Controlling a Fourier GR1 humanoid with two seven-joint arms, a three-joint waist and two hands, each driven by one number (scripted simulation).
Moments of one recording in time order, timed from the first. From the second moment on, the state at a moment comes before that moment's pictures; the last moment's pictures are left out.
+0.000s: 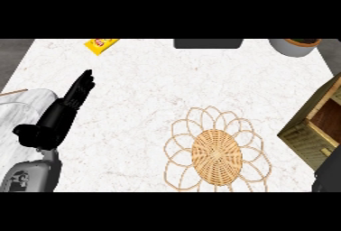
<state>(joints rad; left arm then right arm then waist) -0.18 0.17 0.08 -1.58 -0.08 -0.24 0.03 -0.89 -0.15 -0.24 -1.95 1.34 0.19 1.04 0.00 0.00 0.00</state>
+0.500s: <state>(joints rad) -0.18 0.17 0.09 -1.57 -0.08 -0.24 0.01 -0.83 -0.30 -0.49 -1.89 1.19 0.20 0.97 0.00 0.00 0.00</state>
